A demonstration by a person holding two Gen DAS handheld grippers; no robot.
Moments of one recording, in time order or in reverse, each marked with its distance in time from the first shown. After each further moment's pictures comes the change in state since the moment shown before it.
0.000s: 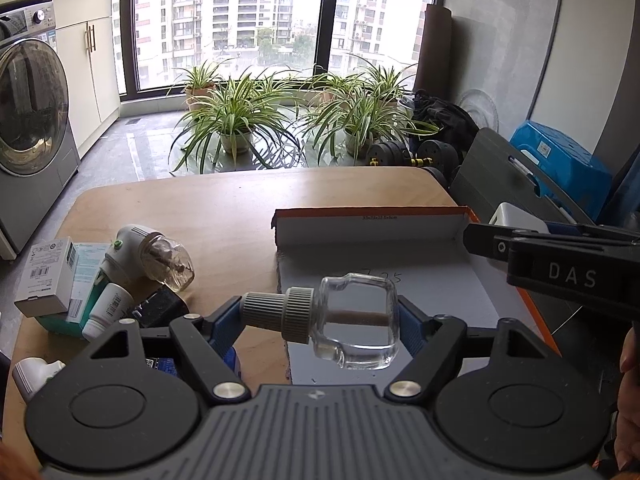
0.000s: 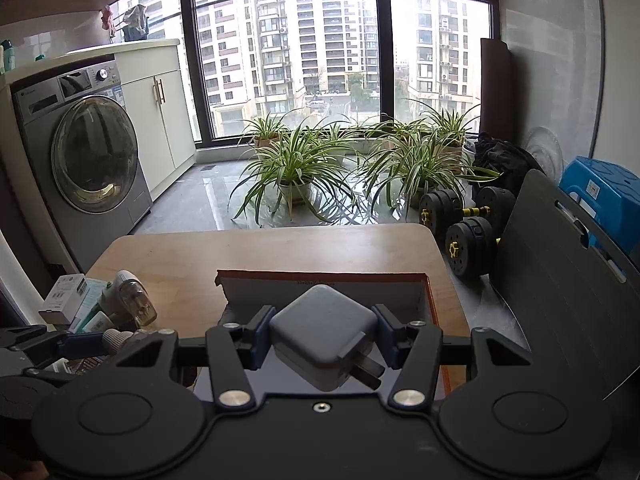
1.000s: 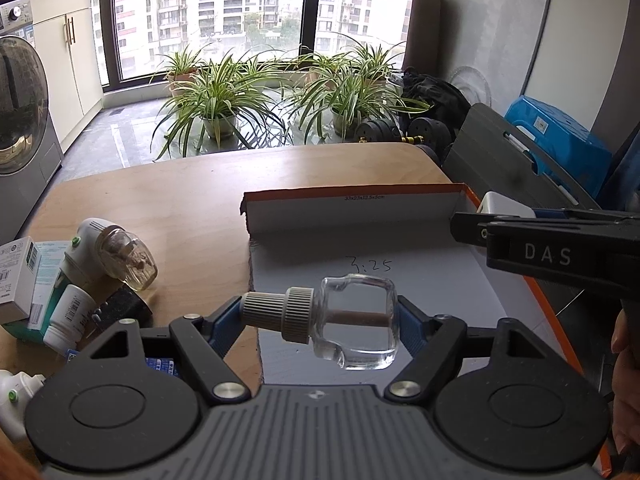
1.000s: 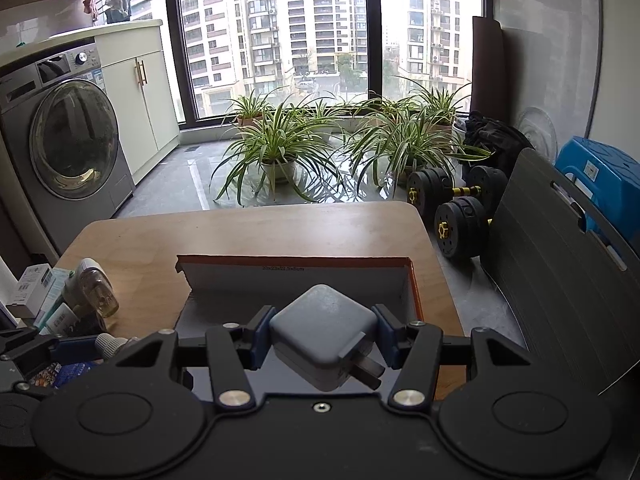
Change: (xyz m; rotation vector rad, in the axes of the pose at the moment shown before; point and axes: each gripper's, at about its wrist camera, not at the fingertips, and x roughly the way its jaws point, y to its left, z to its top) left arm 0.035 -0.015 0.000 0.030 0.056 -0.027; right arm 0.038 -0.019 0.000 0.009 0.060 -0.034
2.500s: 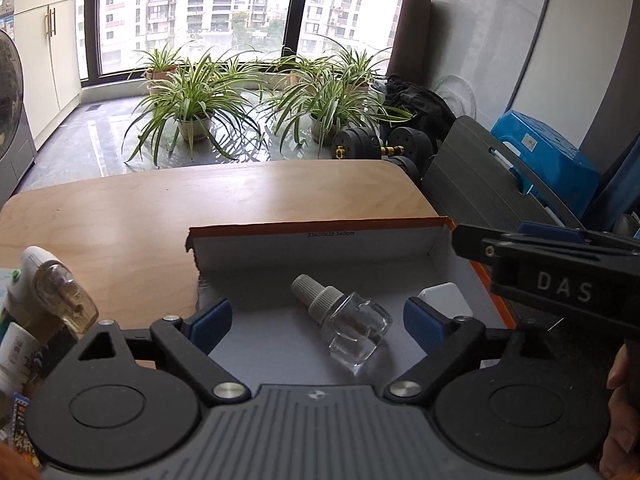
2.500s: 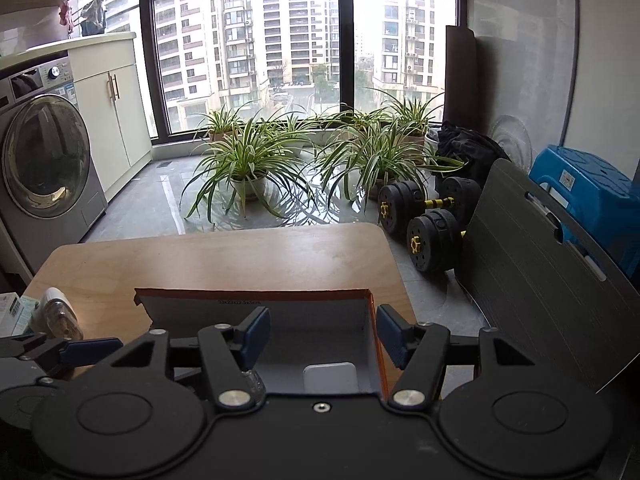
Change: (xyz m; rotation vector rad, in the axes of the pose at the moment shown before) left arm 0.024 -0.012 0.024 -0.035 -0.010 -0.062; right arm -0.003 -0.017 0.017 0.034 -0.060 -0.066
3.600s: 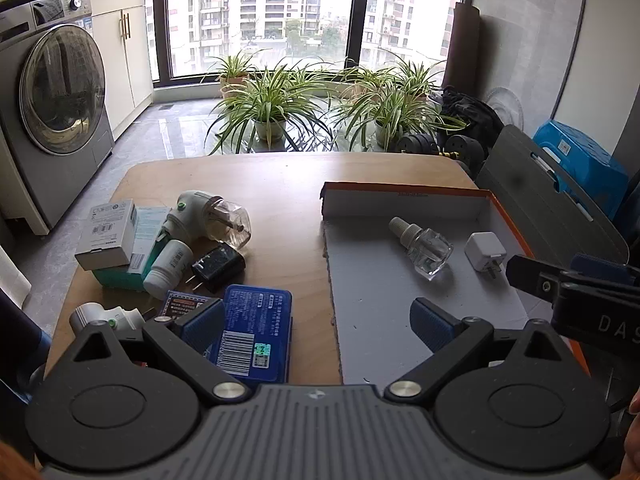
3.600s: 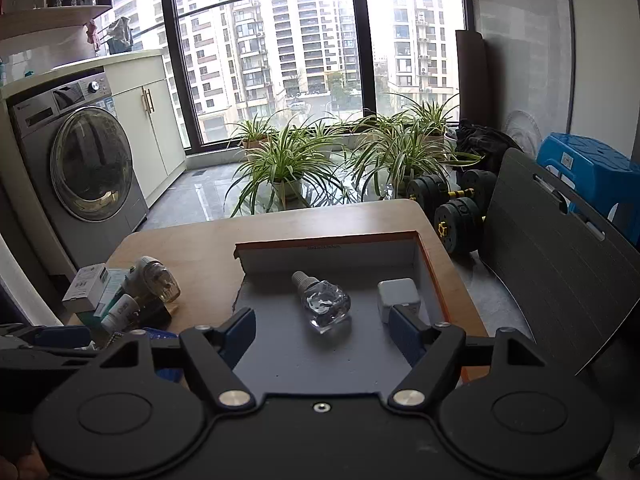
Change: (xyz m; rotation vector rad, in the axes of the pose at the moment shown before) left arm -0.101 0.037 -0.053 -0.045 -0.026 0.171; right arm -0.094 0.049 -0.058 0.033 -0.009 0.082
